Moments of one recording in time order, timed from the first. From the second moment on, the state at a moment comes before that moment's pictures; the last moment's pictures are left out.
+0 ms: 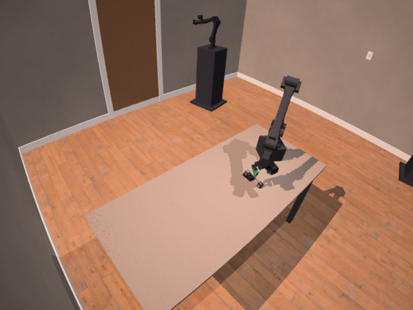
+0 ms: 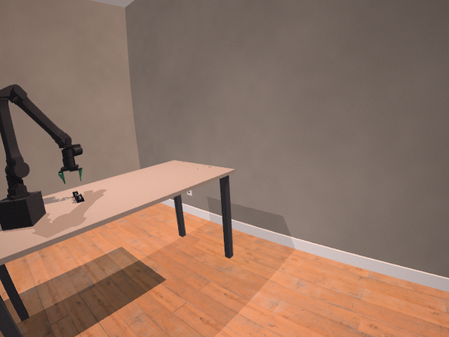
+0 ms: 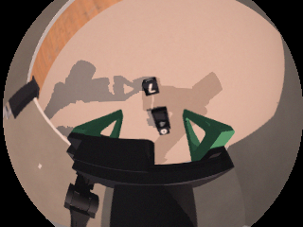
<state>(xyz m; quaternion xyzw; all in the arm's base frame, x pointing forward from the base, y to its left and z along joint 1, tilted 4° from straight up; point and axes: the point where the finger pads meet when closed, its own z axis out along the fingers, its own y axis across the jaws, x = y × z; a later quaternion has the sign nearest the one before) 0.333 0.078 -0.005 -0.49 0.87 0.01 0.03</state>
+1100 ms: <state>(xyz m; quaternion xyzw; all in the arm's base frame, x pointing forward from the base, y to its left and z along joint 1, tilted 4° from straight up) 0.335 0.094 -0.008 -0.60 0.80 0.01 0.04</state>
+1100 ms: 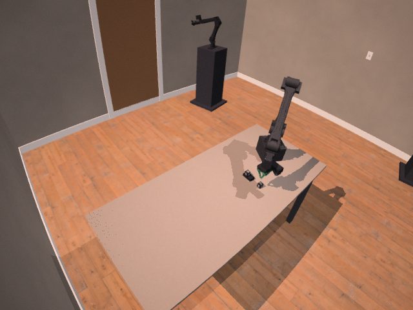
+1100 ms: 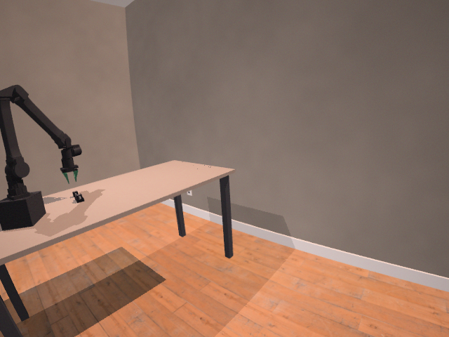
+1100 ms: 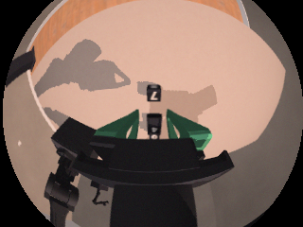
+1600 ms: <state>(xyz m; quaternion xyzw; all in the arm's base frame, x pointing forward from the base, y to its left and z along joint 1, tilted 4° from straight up) 0.335 0.094 -0.008 -0.60 0.80 0.01 0.04</state>
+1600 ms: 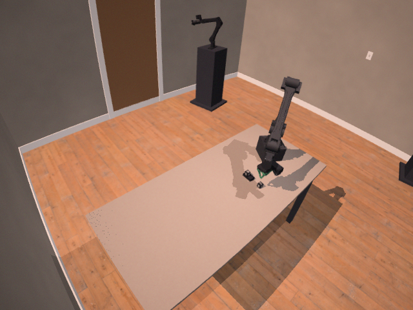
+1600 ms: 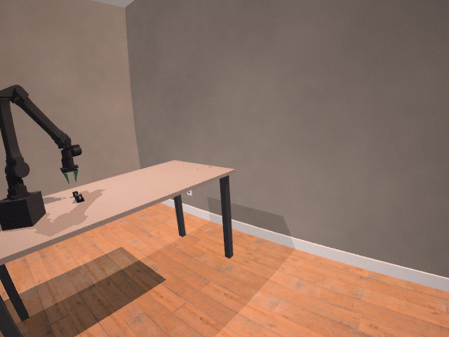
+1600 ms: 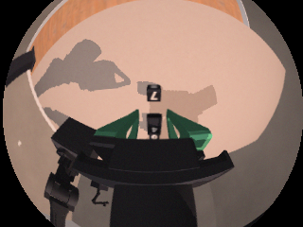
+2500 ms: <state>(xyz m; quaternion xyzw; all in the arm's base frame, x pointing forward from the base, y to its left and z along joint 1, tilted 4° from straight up) 0.339 0.095 -0.031 -0.60 0.80 0.01 0.04</state>
